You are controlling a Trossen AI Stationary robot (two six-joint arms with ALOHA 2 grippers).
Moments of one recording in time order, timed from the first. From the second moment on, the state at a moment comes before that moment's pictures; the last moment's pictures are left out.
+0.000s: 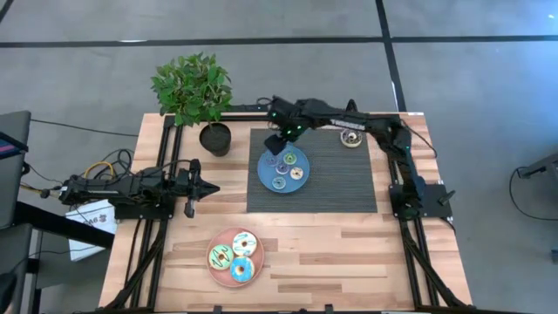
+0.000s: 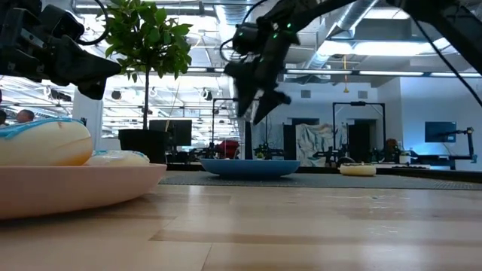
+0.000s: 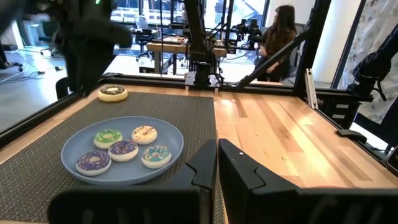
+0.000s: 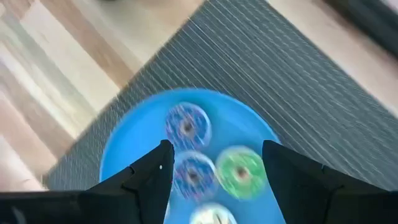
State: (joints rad) left arm 0.00 0.05 0.01 0.02 -0.01 -0.07; right arm -0.39 2.11 1.90 -0.94 -0.06 0.36
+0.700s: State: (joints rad) left arm 0.00 0.05 0.01 0.02 -0.01 -0.07; right arm -0.47 1.42 1.02 -0.80 0.05 0.61
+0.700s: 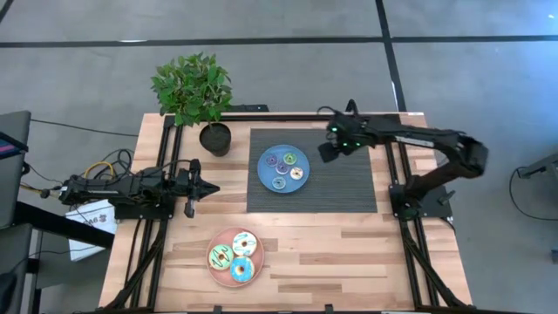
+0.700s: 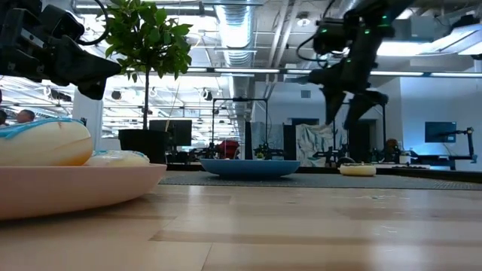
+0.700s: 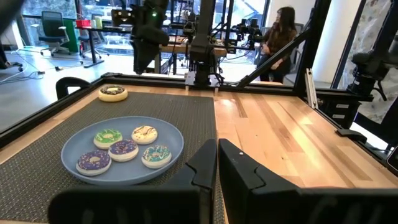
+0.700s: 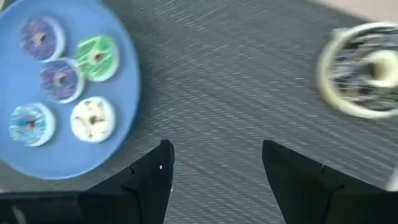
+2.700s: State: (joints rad) left arm 0.00 0.05 0.01 0.02 -0.01 -0.07; right arm -0.80 1.55 1.00 -0.71 0.02 -0.02
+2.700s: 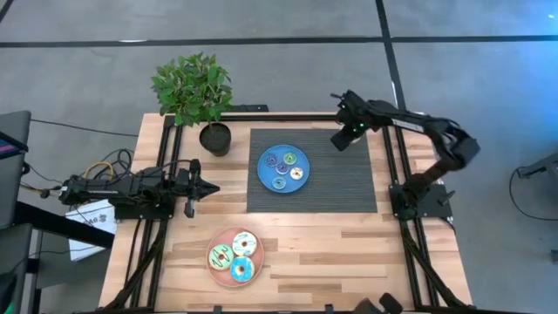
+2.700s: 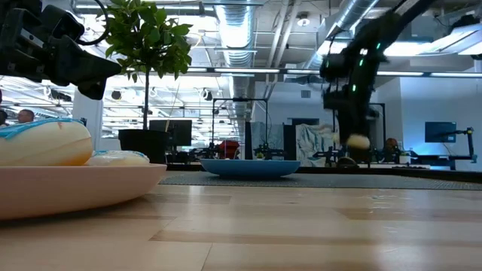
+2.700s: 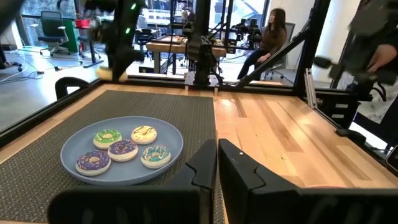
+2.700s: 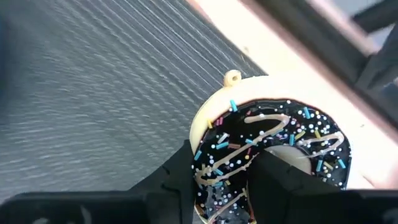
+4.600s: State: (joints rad) left arm 0.00 0.05 0.01 0.02 -0.01 -0.07; right arm 0.35 2.50 2.34 -0.71 0.00 0.25
